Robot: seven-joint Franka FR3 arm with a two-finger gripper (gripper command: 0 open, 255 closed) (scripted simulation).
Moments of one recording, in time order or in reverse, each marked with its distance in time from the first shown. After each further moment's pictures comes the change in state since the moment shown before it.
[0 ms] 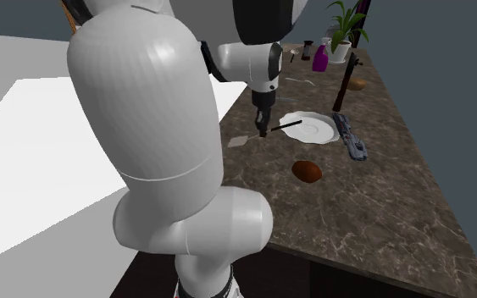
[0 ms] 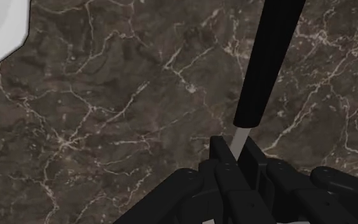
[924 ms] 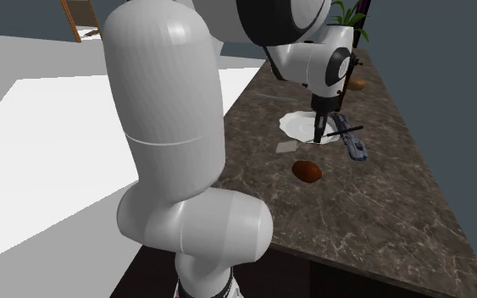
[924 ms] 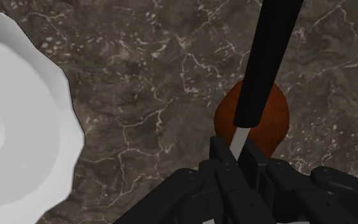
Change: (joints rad) arm -0.153 0.180 -0.211 0.192 0.072 0.008 -0.412
